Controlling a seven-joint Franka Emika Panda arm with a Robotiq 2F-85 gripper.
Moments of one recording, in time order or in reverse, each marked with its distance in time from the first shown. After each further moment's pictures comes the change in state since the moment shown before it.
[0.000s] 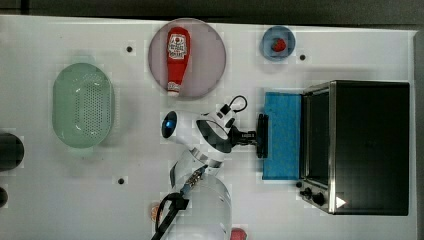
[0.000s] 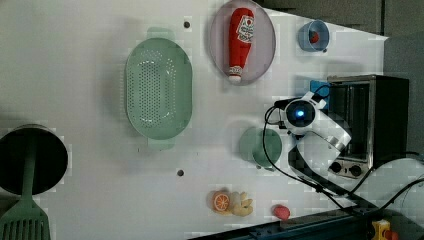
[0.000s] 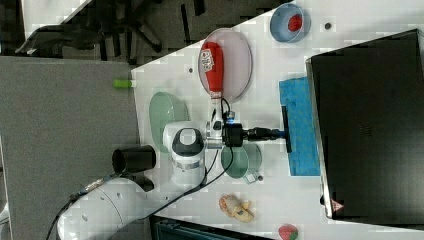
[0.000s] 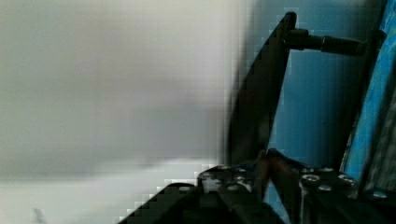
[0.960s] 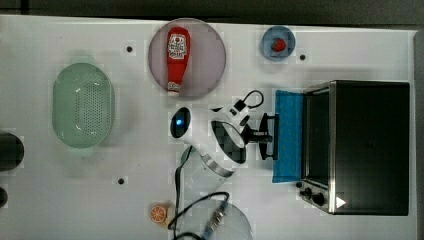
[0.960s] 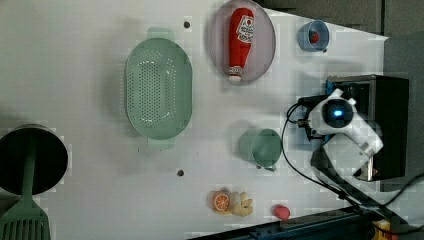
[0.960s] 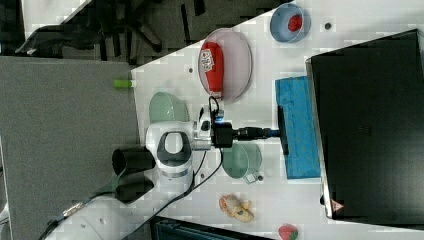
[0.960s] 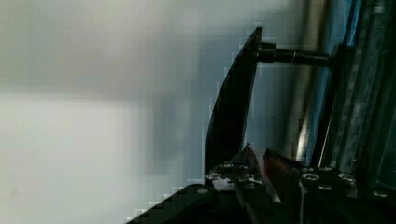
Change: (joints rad) arm -0.052 -0.178 0.006 -0.068 0.016 -0.021 -0.115
